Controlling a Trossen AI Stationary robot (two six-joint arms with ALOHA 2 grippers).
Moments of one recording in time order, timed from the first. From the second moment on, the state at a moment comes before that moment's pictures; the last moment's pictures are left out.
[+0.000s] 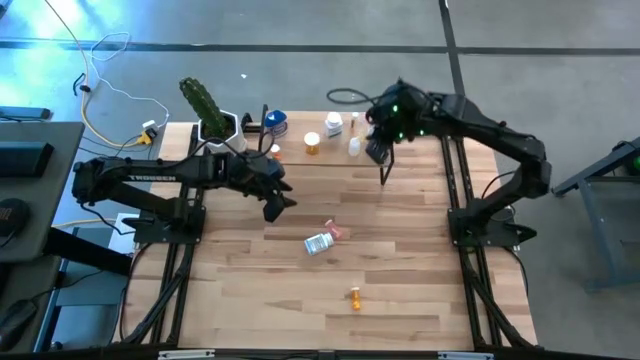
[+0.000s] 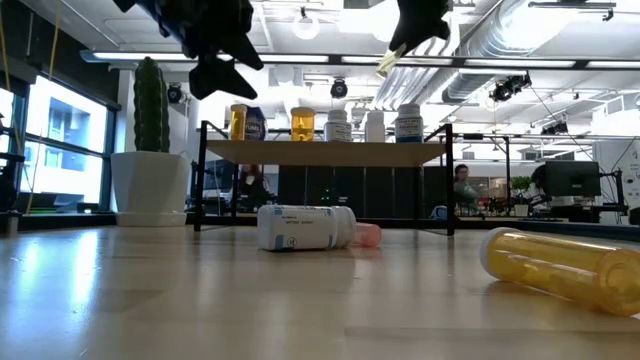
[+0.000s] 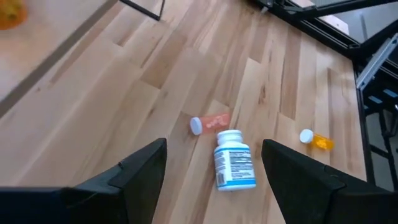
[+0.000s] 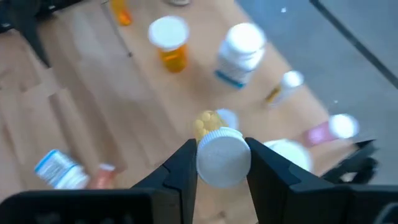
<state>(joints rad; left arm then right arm) 0.26 1.19 0.91 -0.41 0.09 -0.36 -0.38 1.49 1.73 -1.11 0.10 0.12</state>
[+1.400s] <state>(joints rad) 0.32 1.19 0.91 -0.41 0.09 -0.42 -0.46 1.82 1.90 -1.46 0.00 -0.19</state>
